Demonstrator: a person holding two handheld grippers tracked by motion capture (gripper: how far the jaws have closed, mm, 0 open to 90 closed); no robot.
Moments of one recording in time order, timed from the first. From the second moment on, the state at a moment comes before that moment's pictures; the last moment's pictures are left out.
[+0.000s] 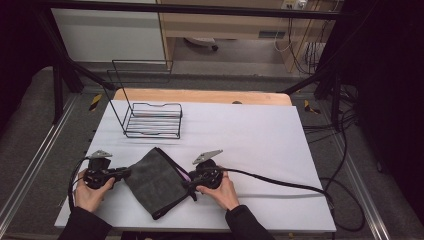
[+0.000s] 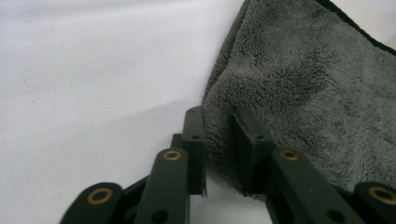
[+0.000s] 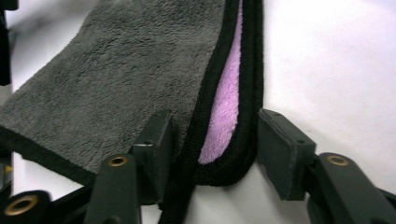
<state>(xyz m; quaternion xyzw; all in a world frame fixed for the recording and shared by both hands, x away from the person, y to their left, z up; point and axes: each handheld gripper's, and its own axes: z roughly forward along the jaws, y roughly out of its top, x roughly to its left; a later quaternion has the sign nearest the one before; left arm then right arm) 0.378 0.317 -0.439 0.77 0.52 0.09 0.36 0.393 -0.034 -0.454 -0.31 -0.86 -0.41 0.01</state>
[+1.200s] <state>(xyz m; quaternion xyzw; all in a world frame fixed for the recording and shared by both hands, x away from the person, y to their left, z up) 0.400 0.291 -0.440 0.78 0.49 0.10 0.38 0.412 -0.041 -0.417 -0.32 -0.81 -0.48 -0.04</state>
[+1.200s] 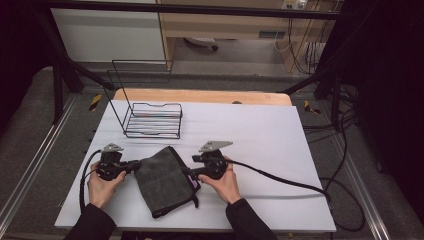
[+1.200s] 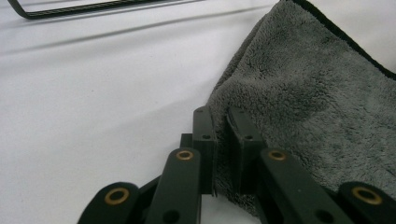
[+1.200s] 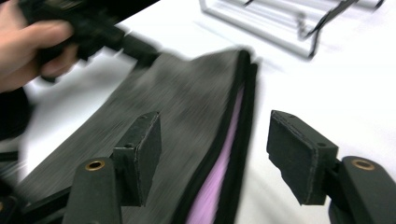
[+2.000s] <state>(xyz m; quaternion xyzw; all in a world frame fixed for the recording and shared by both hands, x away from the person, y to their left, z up) 0.398 0.291 -0.438 0.78 0.48 0.12 0.38 0.482 0.033 -0.456 -0.32 -0.84 -0.43 0.01</state>
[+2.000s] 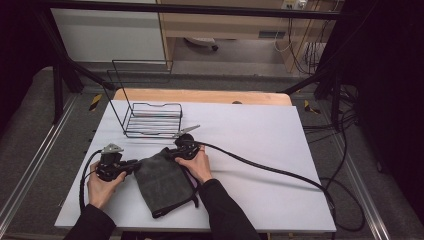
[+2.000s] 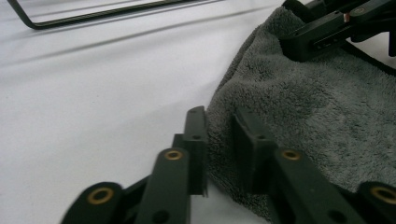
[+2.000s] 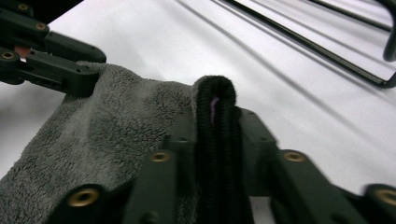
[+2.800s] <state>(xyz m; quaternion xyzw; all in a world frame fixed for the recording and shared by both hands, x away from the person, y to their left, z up) 0.370 0.255 -0.426 0.80 0.44 0.09 0.40 0.441 -0.035 -0.445 -0.46 -0.77 -0.43 -0.12</state>
